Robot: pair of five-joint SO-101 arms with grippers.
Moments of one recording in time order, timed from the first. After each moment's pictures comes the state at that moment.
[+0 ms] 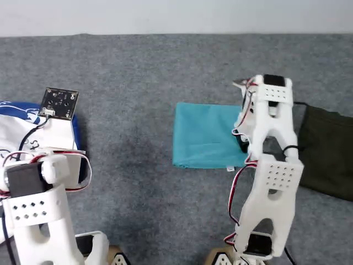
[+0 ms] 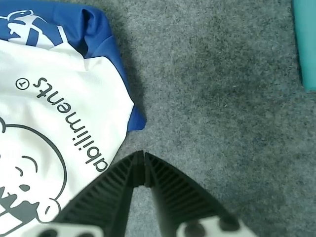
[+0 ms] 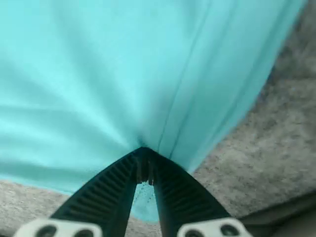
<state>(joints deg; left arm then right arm) -14.7 -45.8 26.6 99.4 -8.0 5.9 47.0 -35.2 100.5 23.9</state>
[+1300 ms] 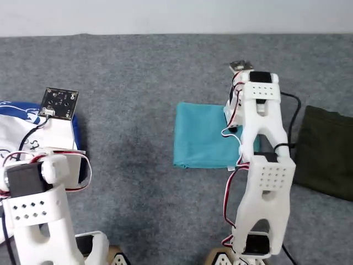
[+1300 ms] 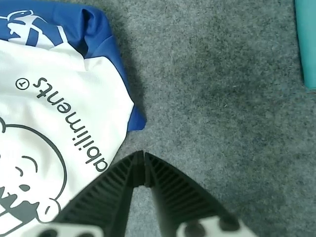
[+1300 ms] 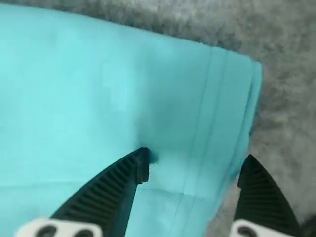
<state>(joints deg) -14.7 -45.8 26.6 99.4 -8.0 -0.1 45.4 -35.2 87.4 11.0</state>
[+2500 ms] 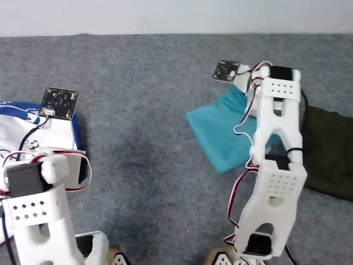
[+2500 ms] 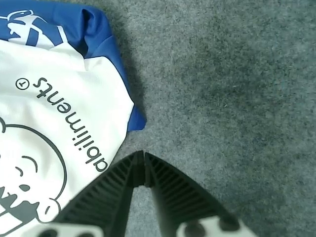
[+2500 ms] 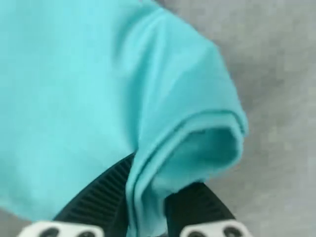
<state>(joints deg) -14.7 -45.8 26.6 99.4 -8.0 4.3 37.3 -35.2 74.8 75.8</state>
